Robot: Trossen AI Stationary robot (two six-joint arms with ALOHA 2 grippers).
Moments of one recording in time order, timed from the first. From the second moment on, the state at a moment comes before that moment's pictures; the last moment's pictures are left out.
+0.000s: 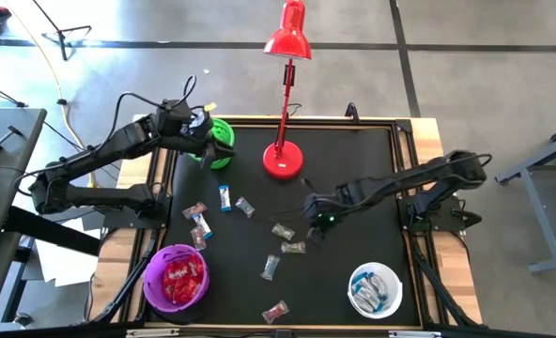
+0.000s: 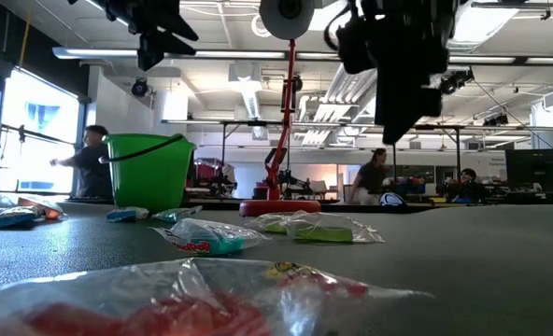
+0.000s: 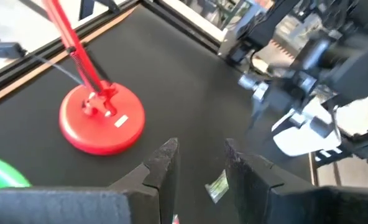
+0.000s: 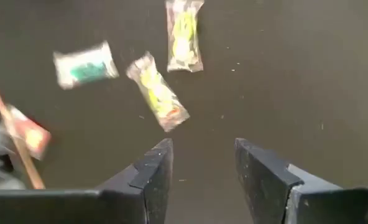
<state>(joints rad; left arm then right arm) 0.53 0.97 0.97 -0.54 0.38 -0.29 0.16 1.60 1.13 -0.67 -0.08 0.72</state>
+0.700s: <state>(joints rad) 0.36 0.97 0.97 -0.46 0.37 -0.53 0.20 1.81 1.13 -0.42 -0.16 0.47</state>
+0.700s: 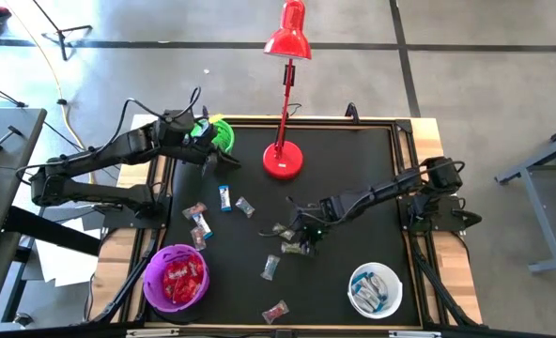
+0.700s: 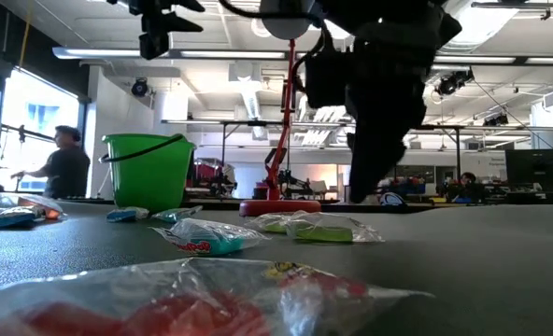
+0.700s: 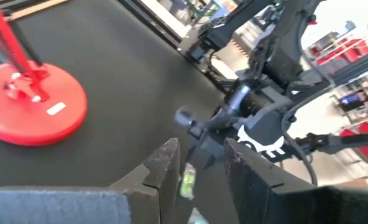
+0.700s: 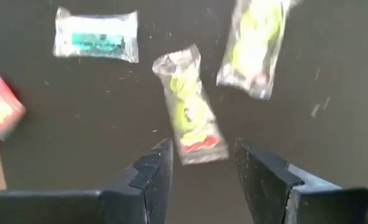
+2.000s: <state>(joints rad) 0.10 0.97 0.97 -0.41 0.08 -0.68 0.25 1.92 1.13 -0.27 -0.12 0.18</state>
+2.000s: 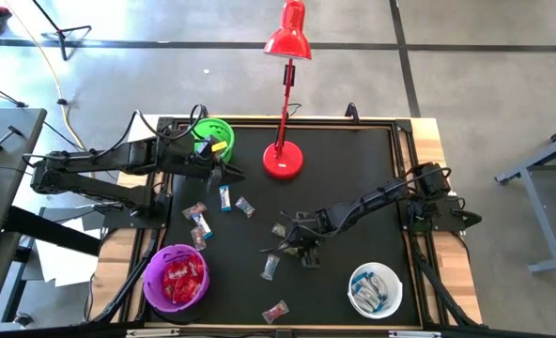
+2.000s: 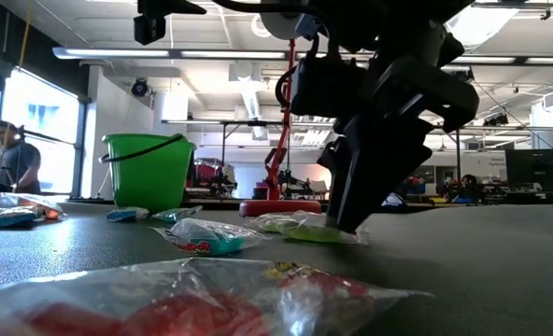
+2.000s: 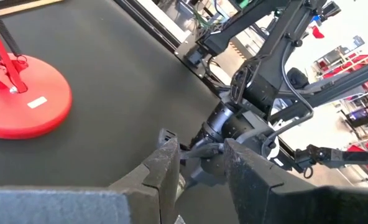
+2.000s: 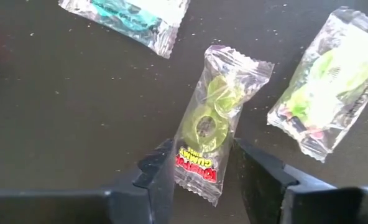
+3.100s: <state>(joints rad) 0.10 0.97 0.97 -0.41 0.08 -0.63 0.14 1.83 1.21 -0.45 0.15 0.23</state>
